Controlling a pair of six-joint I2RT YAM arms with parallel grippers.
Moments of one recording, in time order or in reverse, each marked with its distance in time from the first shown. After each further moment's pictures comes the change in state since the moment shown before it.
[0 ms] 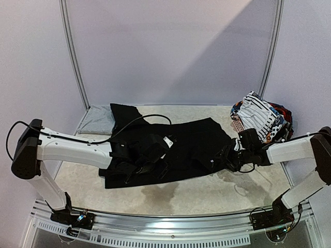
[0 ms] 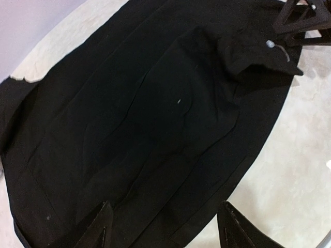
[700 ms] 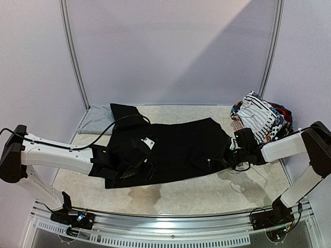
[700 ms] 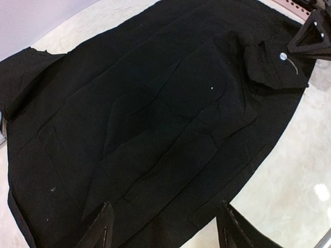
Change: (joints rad) left arm 0.018 -0.178 -0.209 0.075 -0.042 -0.123; right arm 0.018 0.097 0.031 0.099 -0.032 0.035
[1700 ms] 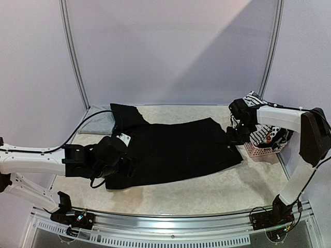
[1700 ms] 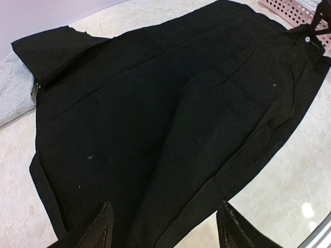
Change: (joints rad) left arm 0.040 -0.293 -0.121 -0.148 -0.027 -0.102; right arm -0.099 0.150 0.624 -0.905 0.423 -0.547
